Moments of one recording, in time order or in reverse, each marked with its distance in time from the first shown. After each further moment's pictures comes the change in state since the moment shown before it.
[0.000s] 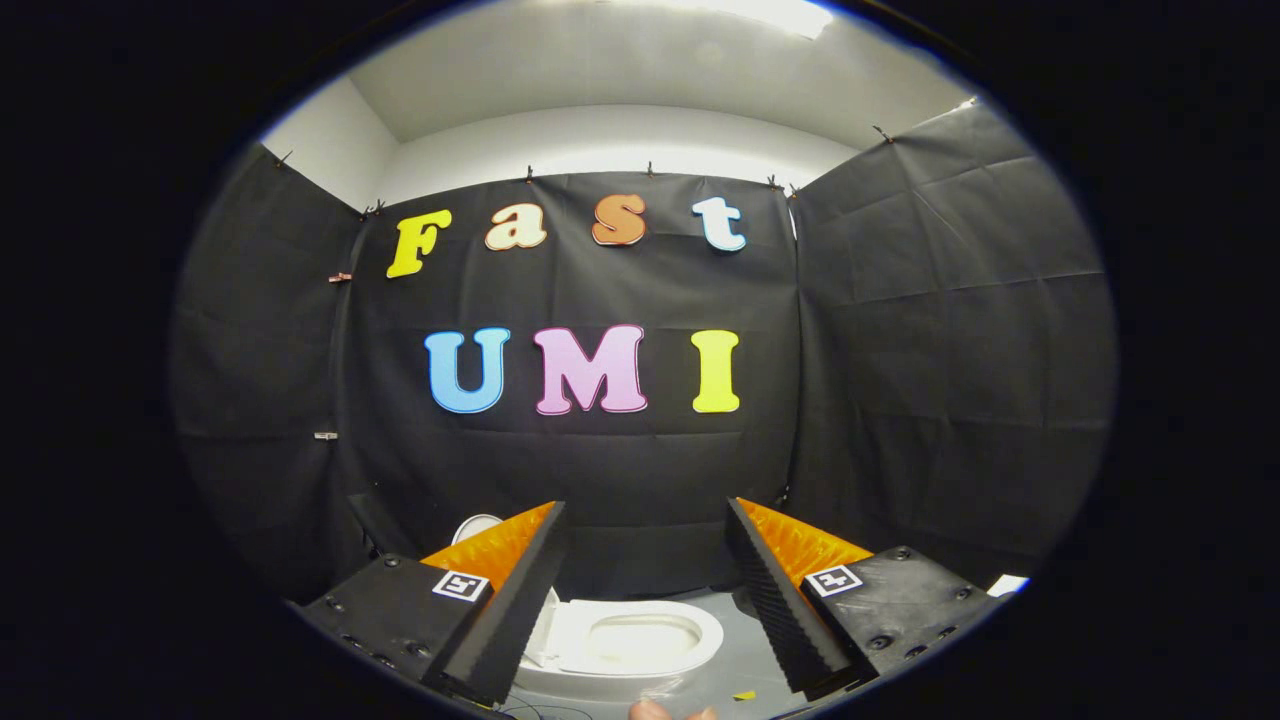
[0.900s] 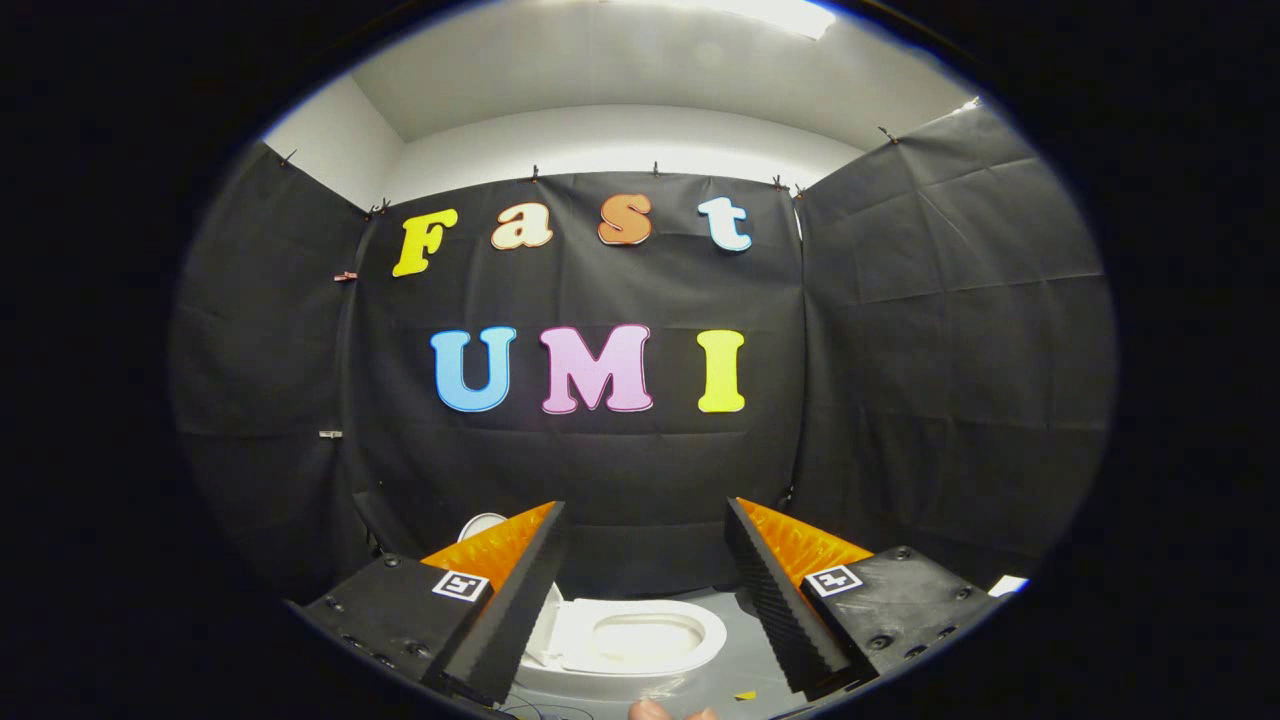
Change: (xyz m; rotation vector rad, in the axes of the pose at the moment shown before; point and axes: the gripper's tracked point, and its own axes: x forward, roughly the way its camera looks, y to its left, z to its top) arm -0.002 0.006 0.000 -0.003 0.001 0.014
